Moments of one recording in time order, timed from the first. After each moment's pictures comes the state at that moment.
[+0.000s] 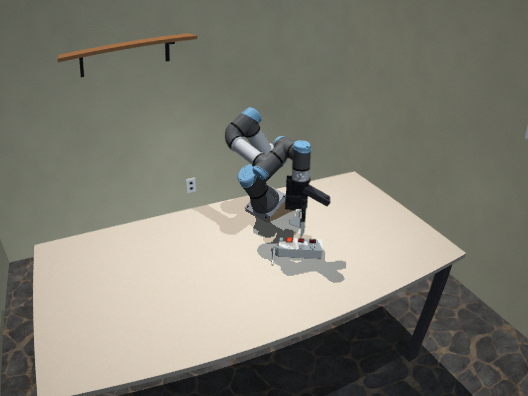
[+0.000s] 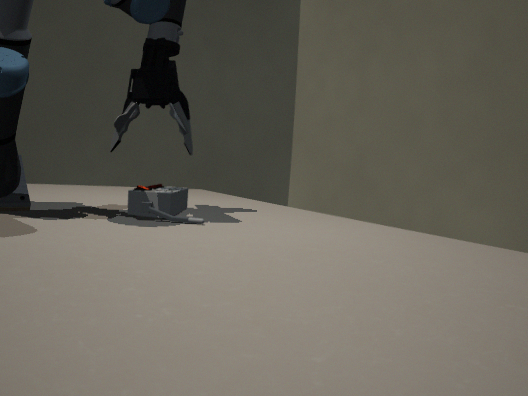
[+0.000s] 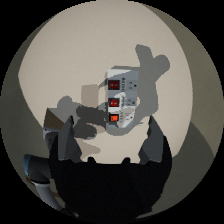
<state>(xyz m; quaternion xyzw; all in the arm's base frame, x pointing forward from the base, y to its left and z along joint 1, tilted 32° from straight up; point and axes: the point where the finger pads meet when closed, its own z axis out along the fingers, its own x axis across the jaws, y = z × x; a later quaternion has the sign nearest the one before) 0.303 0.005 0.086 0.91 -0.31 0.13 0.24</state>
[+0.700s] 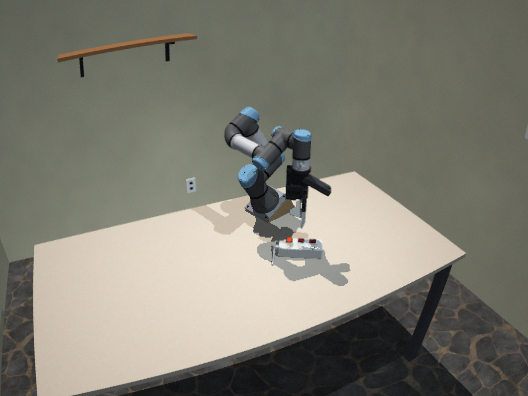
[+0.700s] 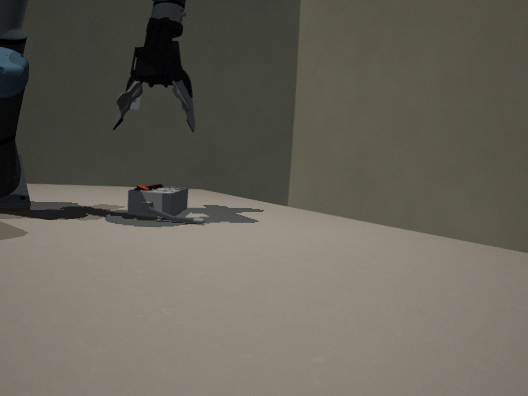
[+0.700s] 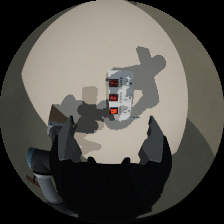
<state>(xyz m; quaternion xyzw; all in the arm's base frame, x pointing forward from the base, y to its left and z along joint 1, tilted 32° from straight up) 0.300 0.027 0.122 0.91 -0.31 0.13 0.24</state>
